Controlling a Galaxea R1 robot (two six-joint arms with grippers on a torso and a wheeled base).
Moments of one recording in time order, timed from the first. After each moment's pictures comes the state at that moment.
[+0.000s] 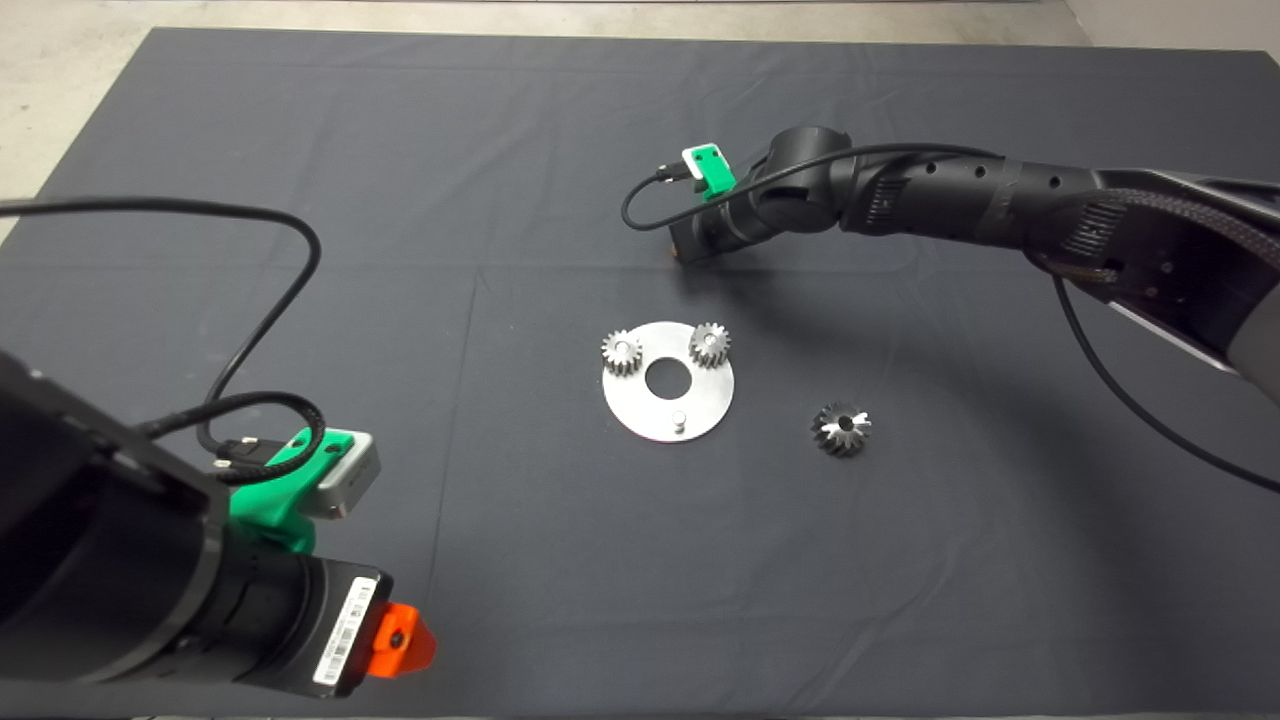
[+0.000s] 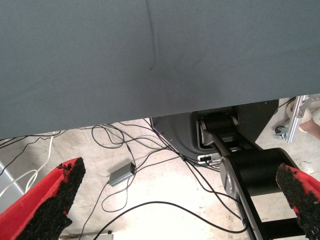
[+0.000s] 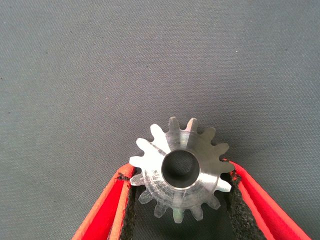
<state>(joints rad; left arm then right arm) -0.61 2.26 -0.29 0.03 1.53 -1.83 0.29 2.87 -1.72 -0.79 -1.03 1.00</state>
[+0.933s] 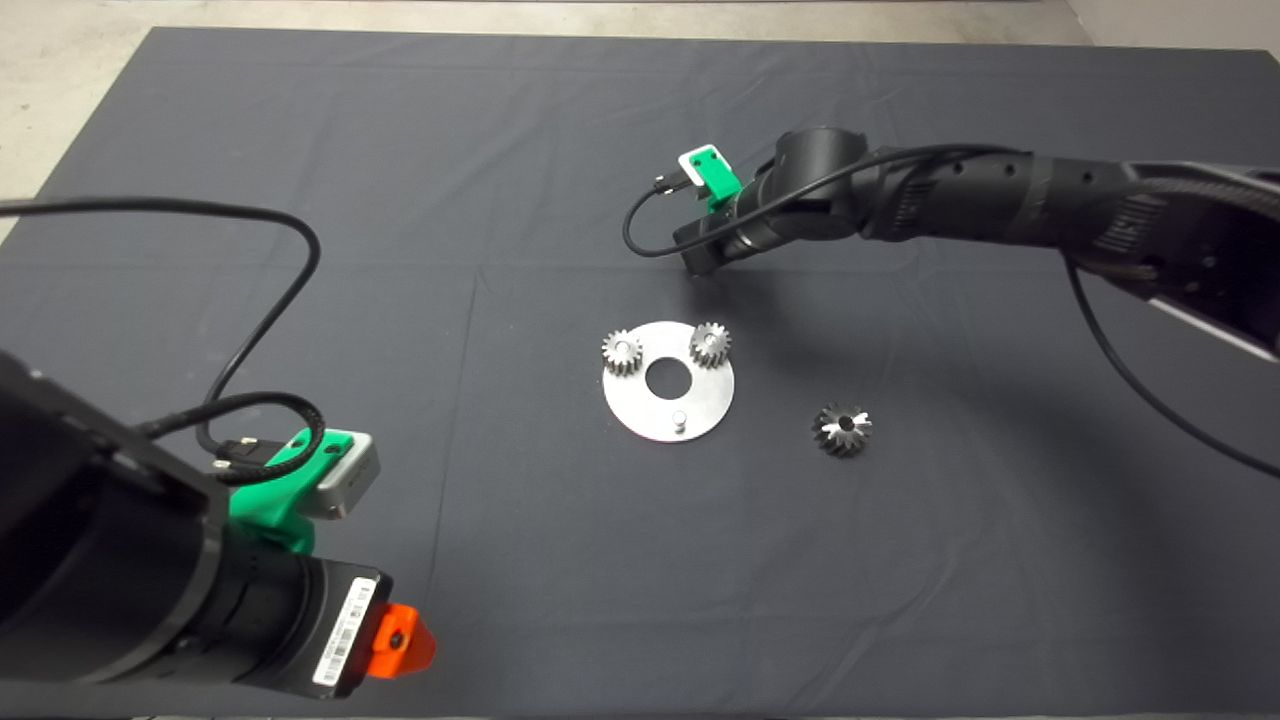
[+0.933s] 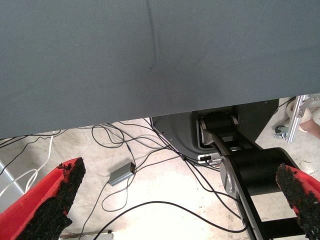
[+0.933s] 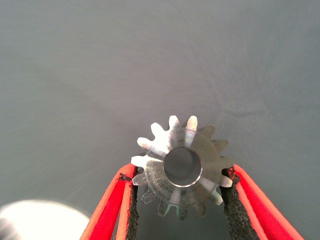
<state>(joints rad) -0.61 2.26 -0.29 0.03 1.53 -1.83 0.35 2.77 -1.40 -0.82 -1.18 0.99</state>
